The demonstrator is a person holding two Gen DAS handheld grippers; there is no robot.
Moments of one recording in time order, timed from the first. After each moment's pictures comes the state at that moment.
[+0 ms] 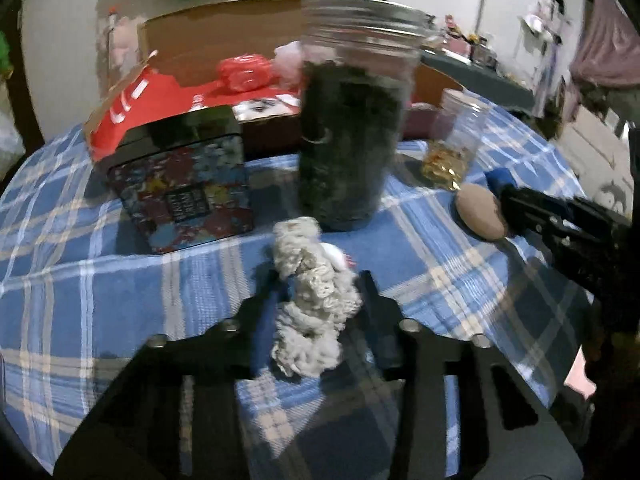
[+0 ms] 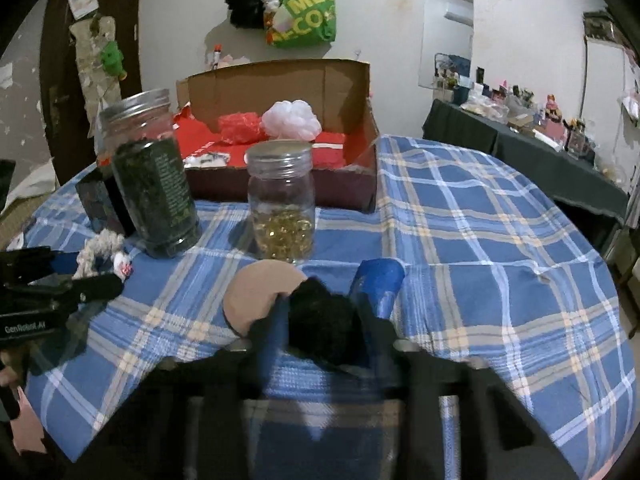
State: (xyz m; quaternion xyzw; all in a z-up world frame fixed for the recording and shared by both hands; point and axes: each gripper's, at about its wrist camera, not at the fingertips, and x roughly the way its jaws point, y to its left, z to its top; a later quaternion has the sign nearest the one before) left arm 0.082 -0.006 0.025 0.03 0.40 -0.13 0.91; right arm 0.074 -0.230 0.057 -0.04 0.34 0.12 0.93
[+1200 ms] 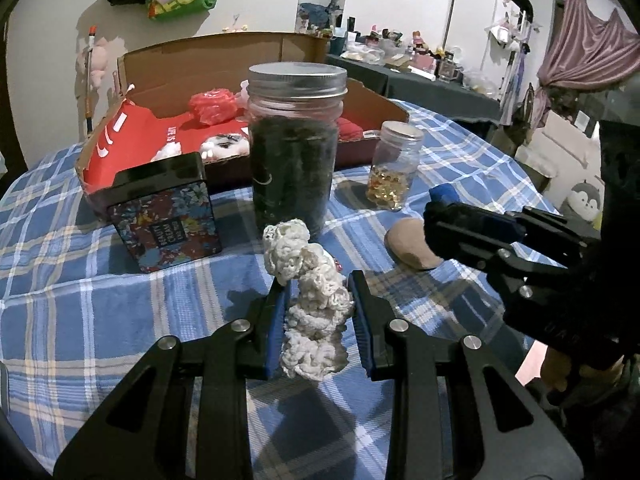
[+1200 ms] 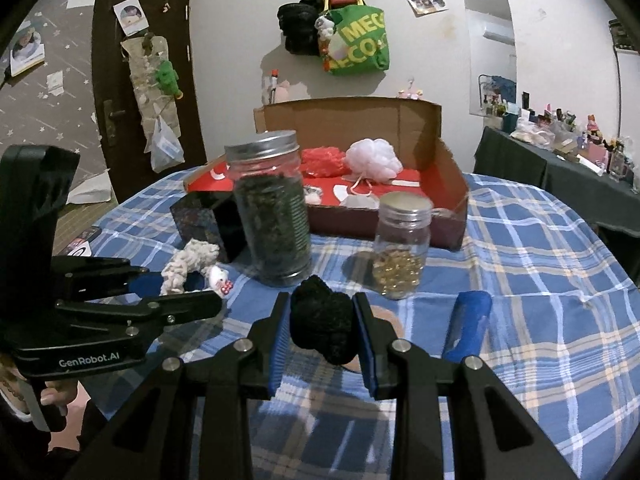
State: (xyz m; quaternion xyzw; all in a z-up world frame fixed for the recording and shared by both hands) left arm 0.058 -0.011 0.057 0.01 0.37 -0.19 0.91; right arm 0.041 -0.184 0.087 -0.02 0.30 0.21 0.93
